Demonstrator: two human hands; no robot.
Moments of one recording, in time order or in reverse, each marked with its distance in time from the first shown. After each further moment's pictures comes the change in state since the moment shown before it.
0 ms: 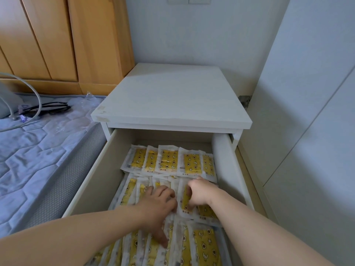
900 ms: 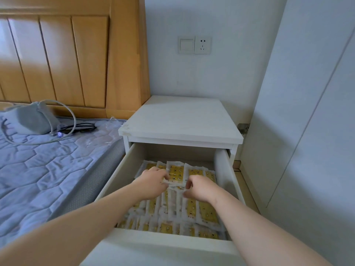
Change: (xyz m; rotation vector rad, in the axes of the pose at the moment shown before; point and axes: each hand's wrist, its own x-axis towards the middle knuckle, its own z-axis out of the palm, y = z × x) left_hand -0.059 -0.009 -0.052 -0.481 0.414 -0.357; right_hand -0.068 -0.036 -0.030 0.198 0.235 -0.078
